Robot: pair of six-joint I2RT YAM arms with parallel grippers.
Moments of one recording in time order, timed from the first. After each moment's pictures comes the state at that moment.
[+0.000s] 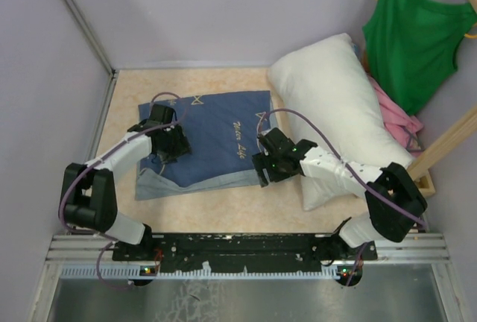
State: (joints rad) left arm -0.27 1.47 0.93 -0.54 0.01 -0.62; right arm 0.76 1.43 0.90 -0.60 0.04 0.35
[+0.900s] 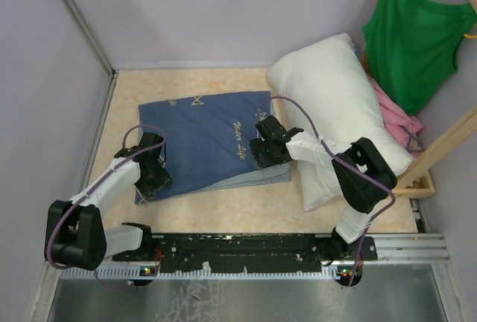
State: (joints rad) left arm -0.21 1.24 0.70 -0.80 -0.22 -0.85; right arm 0.65 1.75 1.06 -0.43 0.11 0.31
